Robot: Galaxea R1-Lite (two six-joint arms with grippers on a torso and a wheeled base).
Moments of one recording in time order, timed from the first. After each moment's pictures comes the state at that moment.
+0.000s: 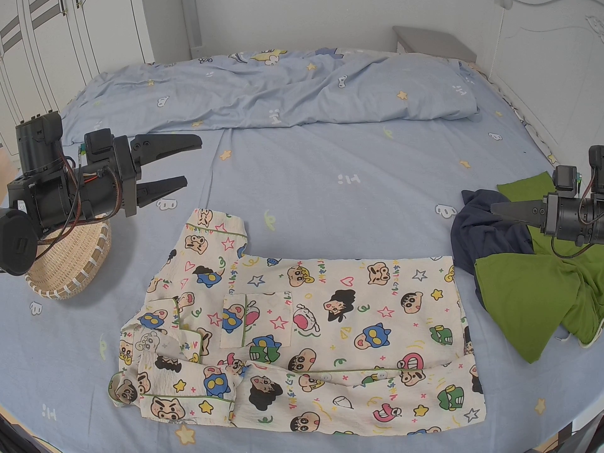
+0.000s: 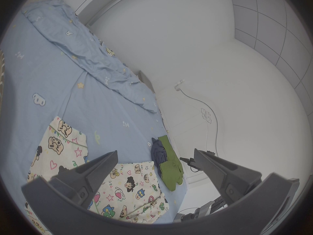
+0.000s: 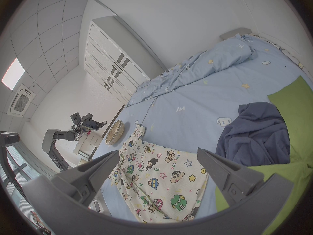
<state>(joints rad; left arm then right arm) -0.10 1.63 -0.98 -0.57 -0.79 -0.73 -0.09 1.56 -0.95 -0.12 0.88 0.10</state>
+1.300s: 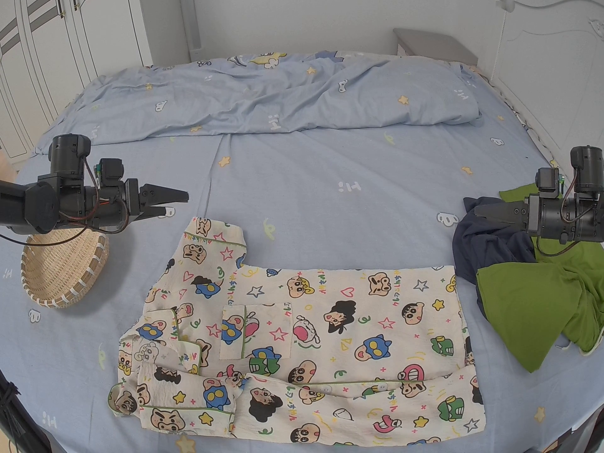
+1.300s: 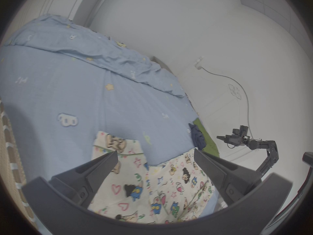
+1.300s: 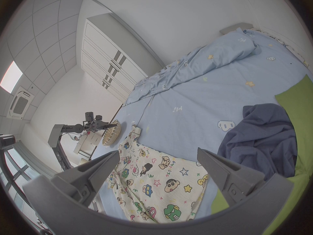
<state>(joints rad) 0.07 1.89 -1.27 -0.11 -0.83 -0.19 -0.06 1.67 -1.00 -0.14 0.87 0.10</state>
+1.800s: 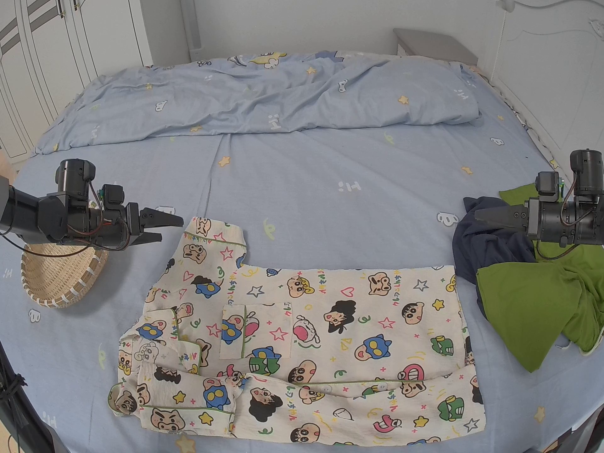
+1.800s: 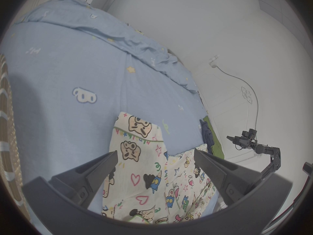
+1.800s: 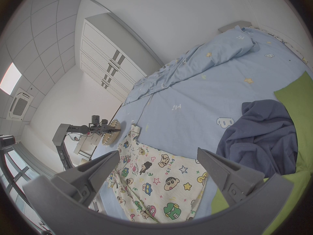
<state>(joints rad) 0.13 2.00 -1.27 -0.06 -0.83 -0.17 -0.07 1.67 -0.99 -0.15 0.87 0.10</state>
